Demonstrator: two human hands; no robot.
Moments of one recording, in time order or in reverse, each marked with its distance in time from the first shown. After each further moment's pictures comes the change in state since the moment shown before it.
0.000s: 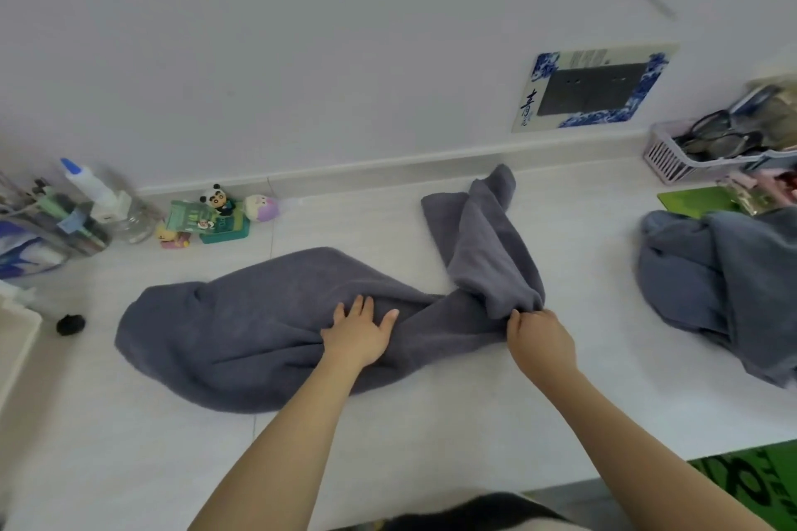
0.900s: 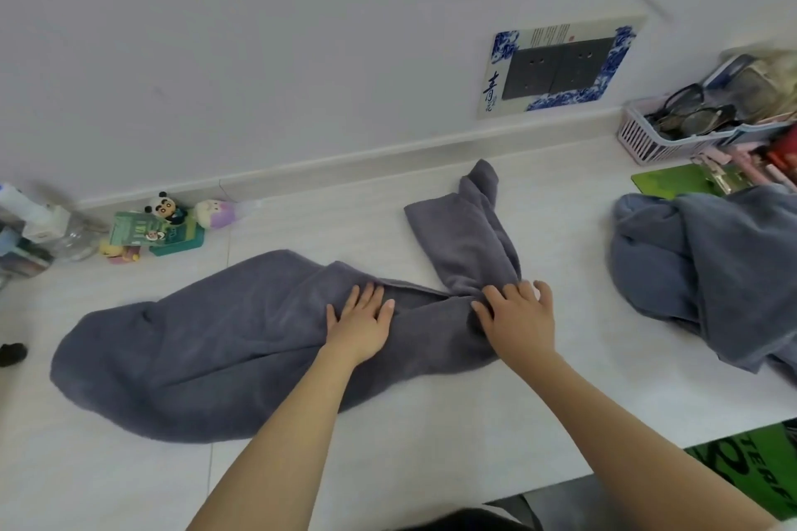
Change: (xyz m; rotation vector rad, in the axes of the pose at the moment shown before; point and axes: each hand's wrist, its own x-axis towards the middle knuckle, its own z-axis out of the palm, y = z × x) left_hand 0.024 0.055 0.011 -0.040 -0.023 0.144; right_hand 0.034 0.030 0.005 -0.356 0.196 -0.226
